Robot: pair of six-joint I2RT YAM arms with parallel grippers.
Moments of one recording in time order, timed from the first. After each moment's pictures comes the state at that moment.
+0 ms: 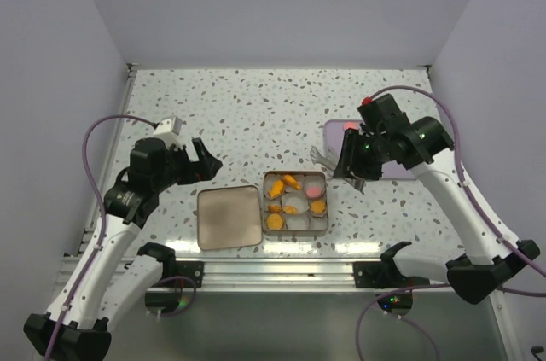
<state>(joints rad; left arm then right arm) -0.28 0.73 0.77 -0.57 0.15 -0.48 0.57 1.21 1.46 -1.34 -0.12 0.69</state>
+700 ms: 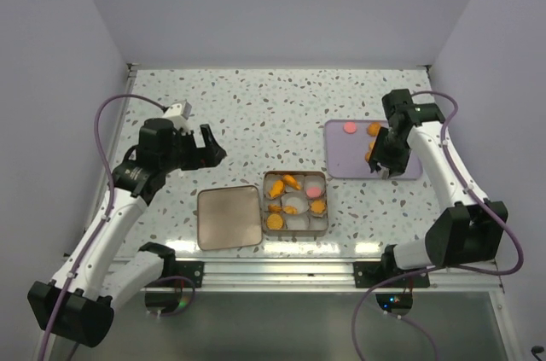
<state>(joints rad) -0.28 0.92 0.89 -0.56 0.15 -0.42 0.12 1.40 1.31 -1.29 0.13 0.53</state>
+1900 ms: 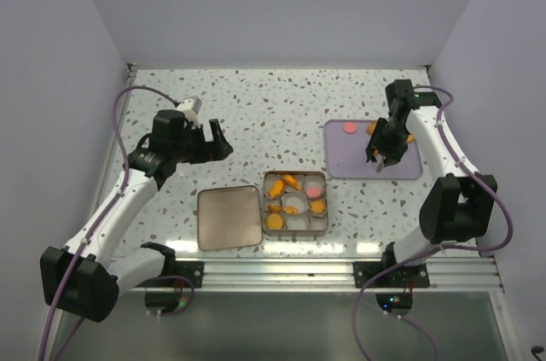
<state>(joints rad) -0.28 1.09 0.90 -0.47 0.19 -0.43 0.05 1.57 1.39 -1.21 0.01 0.49</state>
